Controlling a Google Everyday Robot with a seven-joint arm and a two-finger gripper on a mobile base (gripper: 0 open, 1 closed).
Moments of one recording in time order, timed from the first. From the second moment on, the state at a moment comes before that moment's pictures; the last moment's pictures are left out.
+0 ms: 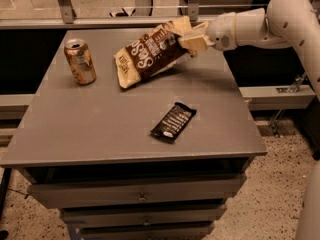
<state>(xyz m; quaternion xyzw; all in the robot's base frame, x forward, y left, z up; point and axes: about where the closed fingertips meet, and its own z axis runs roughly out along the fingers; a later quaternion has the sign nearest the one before) 0.723 -0.085 0.920 -0.51 0.64 0.27 0.51</state>
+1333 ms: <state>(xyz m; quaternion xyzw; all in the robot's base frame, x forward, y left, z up) 0.669 -0.123 0.924 -0.51 0.67 0.28 0.47</state>
